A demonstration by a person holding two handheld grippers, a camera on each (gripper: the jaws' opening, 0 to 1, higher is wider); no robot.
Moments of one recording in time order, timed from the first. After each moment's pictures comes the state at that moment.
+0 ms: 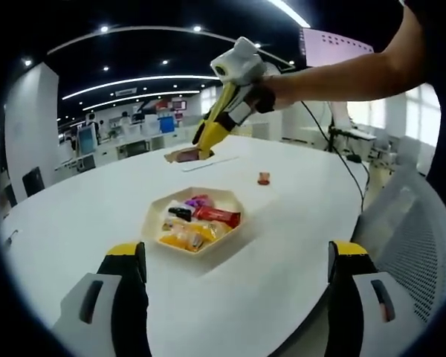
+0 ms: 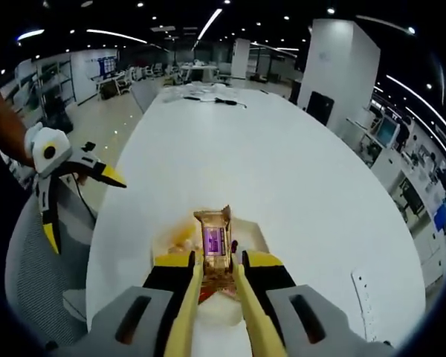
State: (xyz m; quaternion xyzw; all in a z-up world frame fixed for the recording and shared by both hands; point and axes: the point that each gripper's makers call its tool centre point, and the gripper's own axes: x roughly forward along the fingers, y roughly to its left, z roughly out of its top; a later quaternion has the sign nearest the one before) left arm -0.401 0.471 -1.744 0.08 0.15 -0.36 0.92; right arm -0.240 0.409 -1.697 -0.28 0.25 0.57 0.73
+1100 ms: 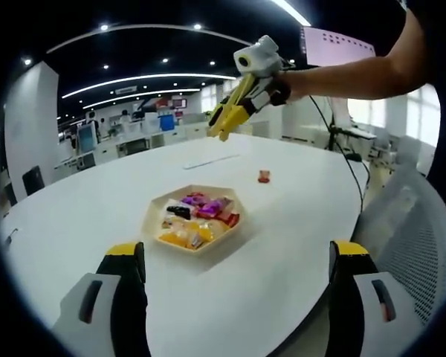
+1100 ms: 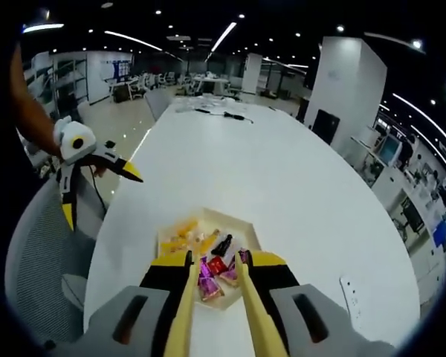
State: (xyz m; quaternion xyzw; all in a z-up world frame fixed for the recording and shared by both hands) left arm -0.401 0.471 -1.747 0.08 0.16 -0.36 0.91; right arm -0.247 0.353 -1.670 -0.28 0.20 0.59 0.73
